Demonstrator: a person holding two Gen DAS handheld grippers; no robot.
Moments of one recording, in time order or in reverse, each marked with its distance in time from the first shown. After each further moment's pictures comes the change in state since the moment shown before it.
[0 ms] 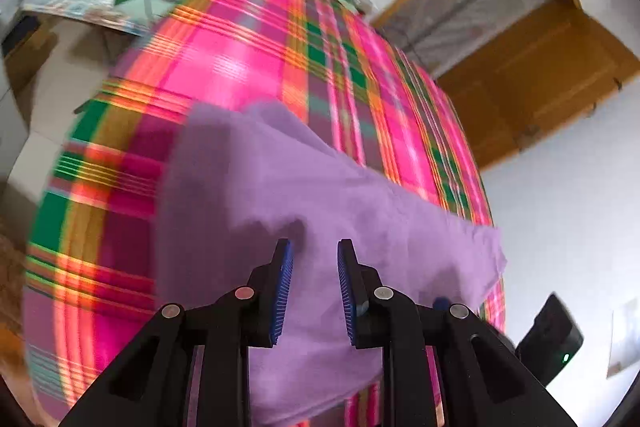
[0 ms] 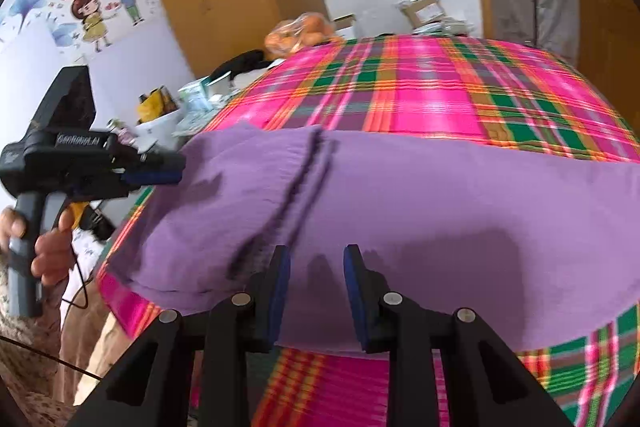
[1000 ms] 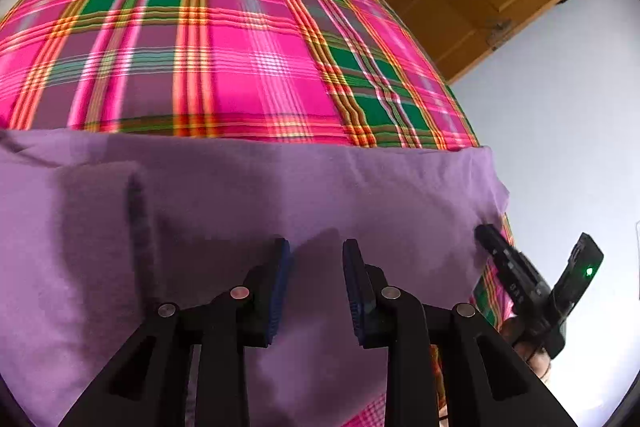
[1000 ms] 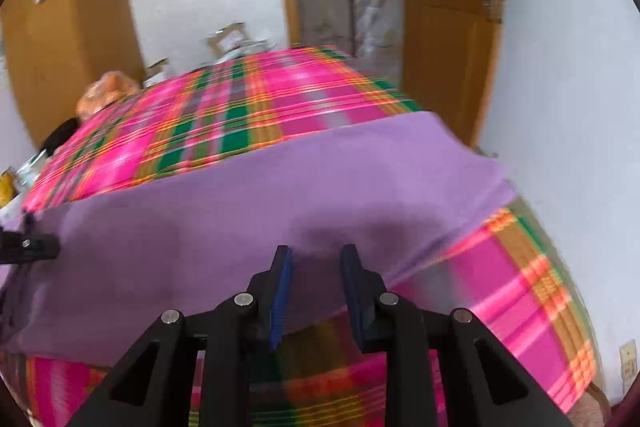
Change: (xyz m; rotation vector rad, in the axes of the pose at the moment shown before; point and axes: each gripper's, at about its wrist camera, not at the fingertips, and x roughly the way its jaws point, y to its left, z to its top) left arm 0.143 -0.141 -0.011 0.250 0.176 -0.019; right arm -0.061 -0.219 -0.016 0.280 -0.109 -0.533
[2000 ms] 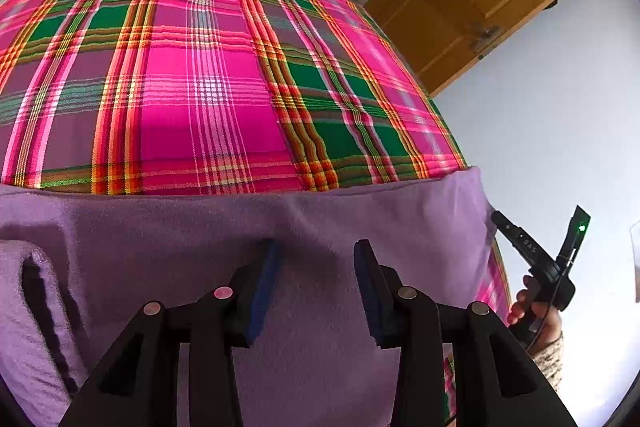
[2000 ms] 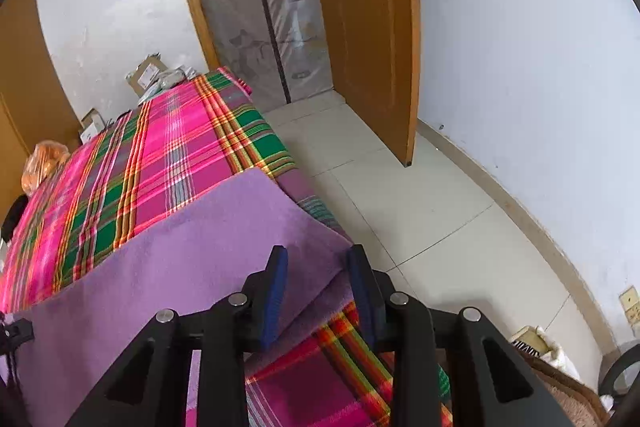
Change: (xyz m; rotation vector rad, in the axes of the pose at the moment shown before) left arm 0.034 -0.025 0.025 0.007 -0.042 -0.060; right arm 0.033 -0.114 0.053 0.213 0.028 -0.116
